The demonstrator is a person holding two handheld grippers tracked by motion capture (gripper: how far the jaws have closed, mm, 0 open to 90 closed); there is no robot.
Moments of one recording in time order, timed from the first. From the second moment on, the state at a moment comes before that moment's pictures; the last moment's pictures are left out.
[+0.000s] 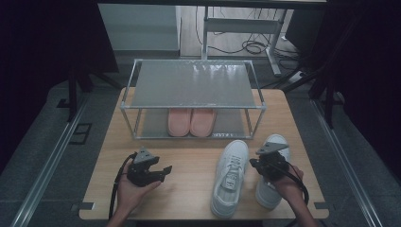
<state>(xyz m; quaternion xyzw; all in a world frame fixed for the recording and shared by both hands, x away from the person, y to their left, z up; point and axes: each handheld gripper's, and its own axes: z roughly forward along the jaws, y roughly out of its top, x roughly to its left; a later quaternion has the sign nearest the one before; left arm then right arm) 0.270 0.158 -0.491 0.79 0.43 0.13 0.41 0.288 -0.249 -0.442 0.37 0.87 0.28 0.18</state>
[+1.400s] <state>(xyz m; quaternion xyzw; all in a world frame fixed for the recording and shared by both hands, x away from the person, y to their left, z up) 0.271 0.163 -0.492 0.79 0.44 0.13 0.41 0.325 -0.183 -0.454 0.32 0.92 0.19 0.12</state>
